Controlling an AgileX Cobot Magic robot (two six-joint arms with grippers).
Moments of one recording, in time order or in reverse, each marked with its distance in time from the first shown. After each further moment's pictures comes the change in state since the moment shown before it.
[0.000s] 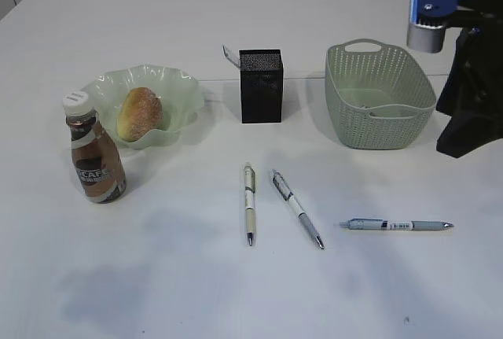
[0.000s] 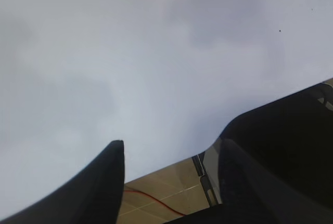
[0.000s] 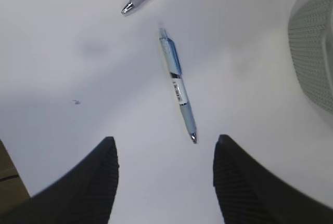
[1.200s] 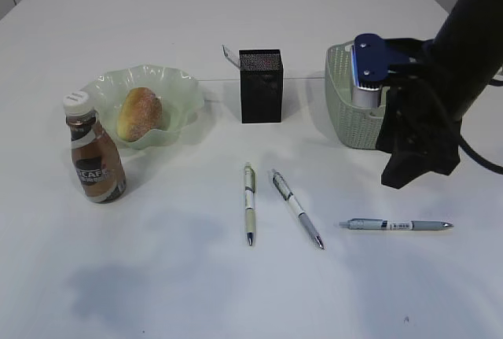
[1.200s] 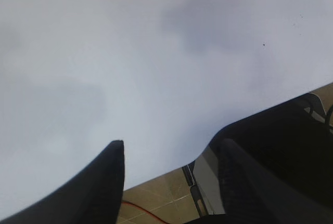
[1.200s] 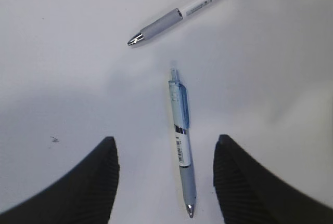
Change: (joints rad) left arm 0.000 0.000 0.000 -0.032 -0.039 0.000; right arm 0.000 0.234 0.000 0.134 -0.131 -0.236
